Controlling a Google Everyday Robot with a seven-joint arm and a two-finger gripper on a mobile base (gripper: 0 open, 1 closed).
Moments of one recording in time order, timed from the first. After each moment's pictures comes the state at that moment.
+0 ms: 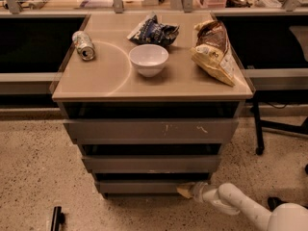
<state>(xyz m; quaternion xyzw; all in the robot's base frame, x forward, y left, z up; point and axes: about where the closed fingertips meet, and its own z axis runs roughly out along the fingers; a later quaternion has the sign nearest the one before) 0.578 -0.146 0.187 -0.28 0.83 0.31 0.38</state>
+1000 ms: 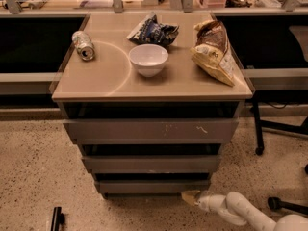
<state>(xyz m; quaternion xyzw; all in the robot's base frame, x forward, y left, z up) 0.548 -0.164 0.170 -0.22 0.83 0.36 0.36</state>
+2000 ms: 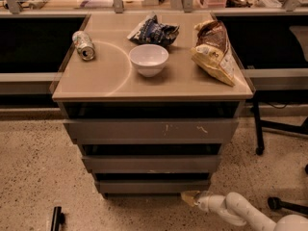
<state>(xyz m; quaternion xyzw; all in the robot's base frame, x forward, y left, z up) 0.542 -0.165 0.169 -0.22 0.83 0.36 0.36</state>
